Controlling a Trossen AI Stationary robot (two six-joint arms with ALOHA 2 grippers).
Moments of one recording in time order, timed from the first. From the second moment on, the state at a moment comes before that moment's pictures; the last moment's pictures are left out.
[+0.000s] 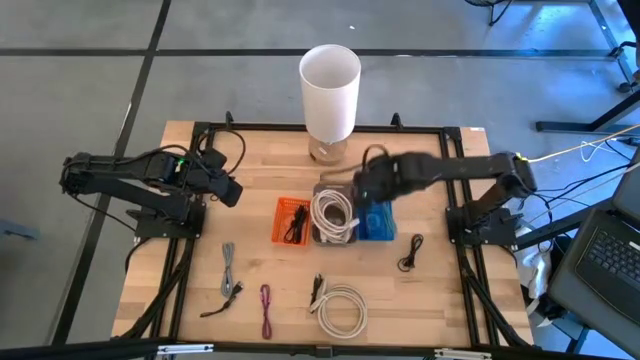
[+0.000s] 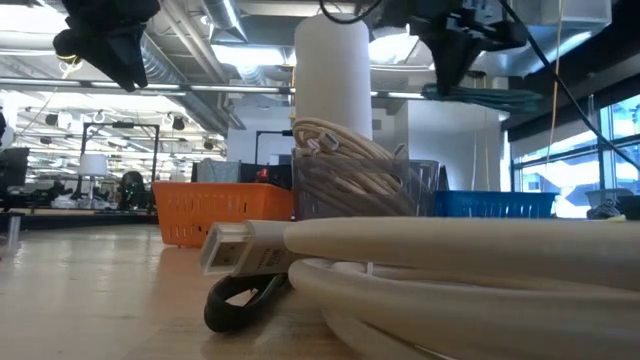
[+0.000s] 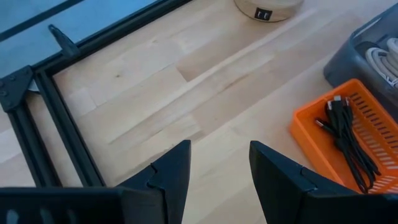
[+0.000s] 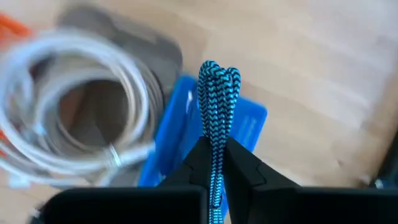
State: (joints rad) left arm -0.06 0.87 0.99 -1.28 -0.56 -0.95; right arm 0.06 1.64 1.58 -1.40 0.29 1.21
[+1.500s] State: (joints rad) left arm -0.06 0.87 0.99 -1.23 -0.56 -0.94; right arm 0.00 1.61 0.99 -0.71 0.30 1.30
